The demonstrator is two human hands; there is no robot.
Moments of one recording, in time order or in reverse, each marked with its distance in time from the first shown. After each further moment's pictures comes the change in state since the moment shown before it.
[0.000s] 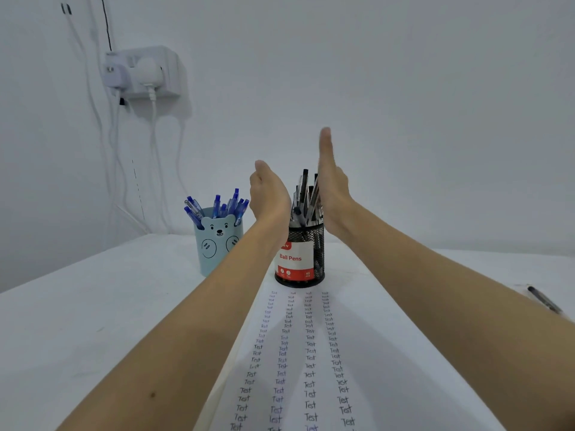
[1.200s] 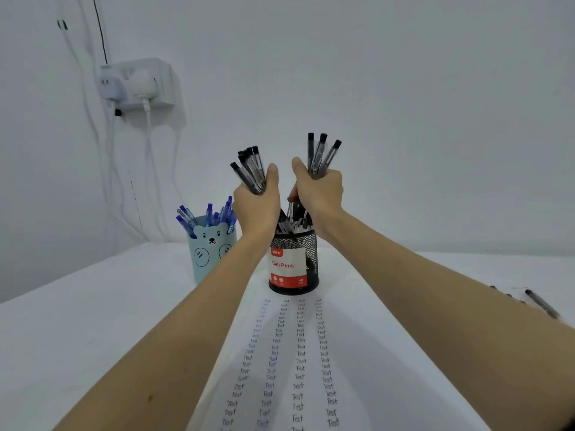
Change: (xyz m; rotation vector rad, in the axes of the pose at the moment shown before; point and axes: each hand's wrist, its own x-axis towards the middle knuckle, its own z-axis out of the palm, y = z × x) left_hand 0.004 -0.012 -0.006 0.057 0.073 0.259; right_hand 0.000 0.004 0.005 -0.027 0.136 -0.246
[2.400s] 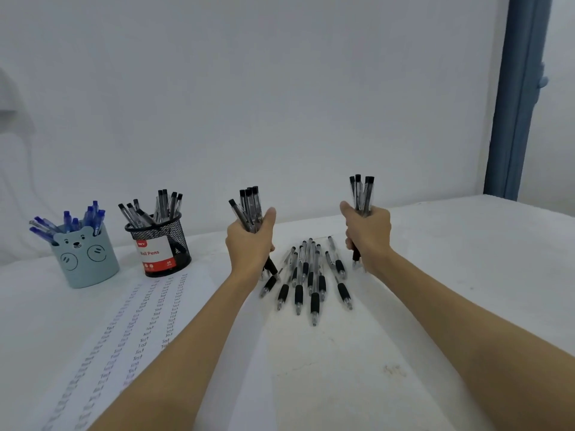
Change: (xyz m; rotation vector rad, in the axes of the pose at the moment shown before) left_hand -0.182 -0.006 0.089 0.093 -0.396 -0.059; right_hand -0.093 0.006 -0.291 -0.167 0.441 0.138
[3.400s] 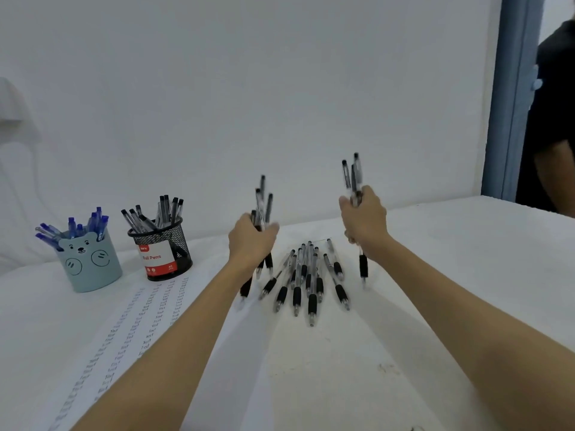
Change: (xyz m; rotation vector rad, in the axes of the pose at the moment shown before) left_hand 0.008 0.015 -0.003 0.378 -0.172 -0.003; right_hand 0.009 -0.019 -0.002 -0.255 -0.083 -0.125
